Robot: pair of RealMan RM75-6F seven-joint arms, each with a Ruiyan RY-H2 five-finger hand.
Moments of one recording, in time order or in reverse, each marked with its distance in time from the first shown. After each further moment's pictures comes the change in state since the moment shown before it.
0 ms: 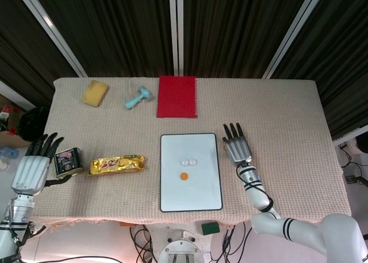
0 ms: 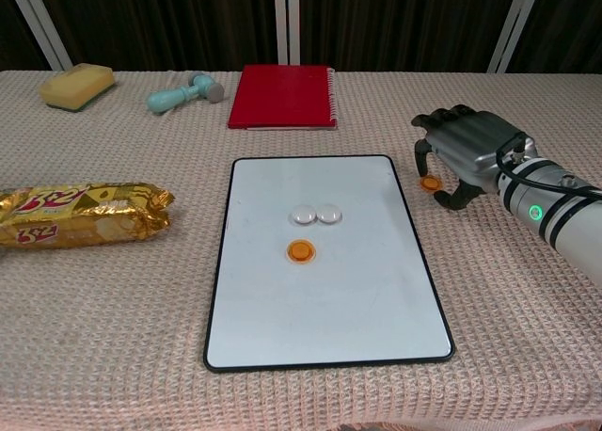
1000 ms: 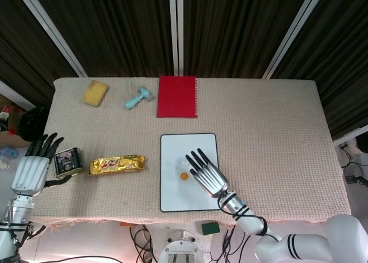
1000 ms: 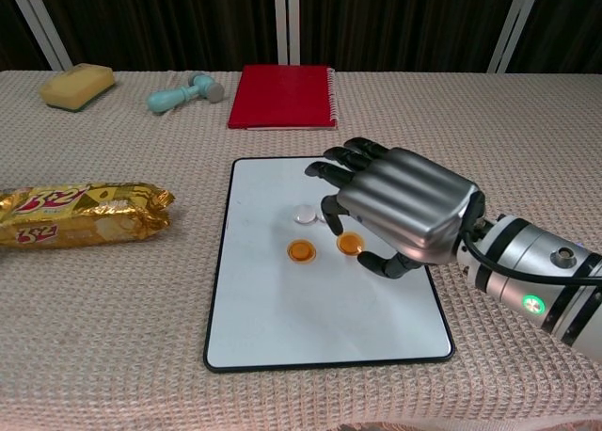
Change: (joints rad) left arm 0.004 0.006 0.004 -0.002 0.011 0.010 -0.013; right arm -0.014 0.045 -0.180 -0.296 -0.299 0.038 -0.083
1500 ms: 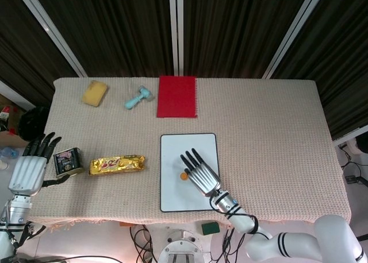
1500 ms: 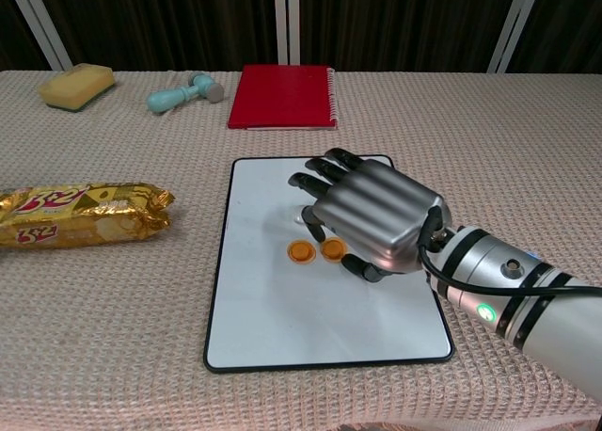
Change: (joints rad) left arm 0.004 0.006 -0.002 0.005 0.001 0.006 -0.020; right arm 0.012 -0.086 0.034 0.074 0.027 -0.038 -0.059
